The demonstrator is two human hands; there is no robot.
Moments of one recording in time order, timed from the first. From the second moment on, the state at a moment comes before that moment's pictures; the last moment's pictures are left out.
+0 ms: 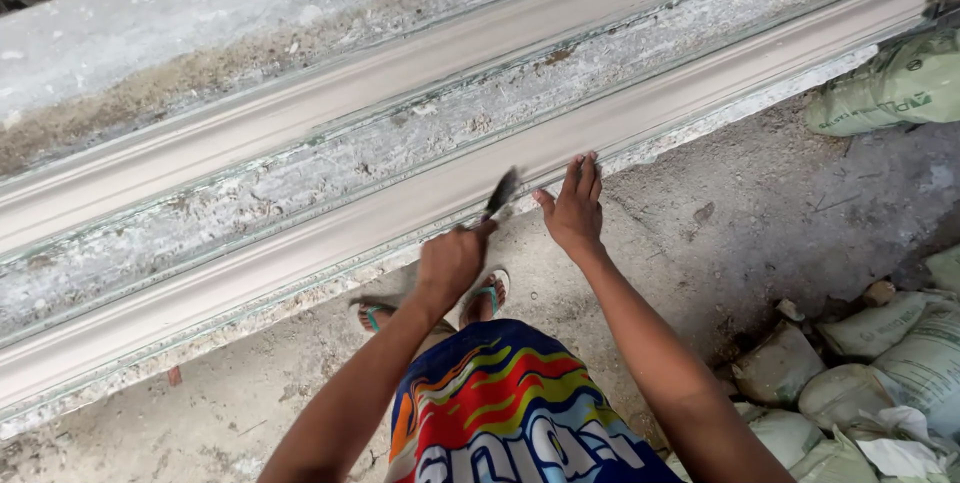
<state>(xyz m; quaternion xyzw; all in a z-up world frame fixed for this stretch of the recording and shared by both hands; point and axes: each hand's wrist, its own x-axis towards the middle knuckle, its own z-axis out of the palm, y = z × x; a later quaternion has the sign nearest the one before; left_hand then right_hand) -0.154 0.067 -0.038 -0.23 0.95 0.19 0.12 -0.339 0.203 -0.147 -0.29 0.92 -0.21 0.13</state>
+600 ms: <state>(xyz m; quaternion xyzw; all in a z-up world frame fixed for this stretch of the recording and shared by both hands) -0.169 0.084 -0.041 -0.24 0.94 0.21 0.07 -0.338 0.206 -0.148 -0.31 0.92 -0.21 0.11</state>
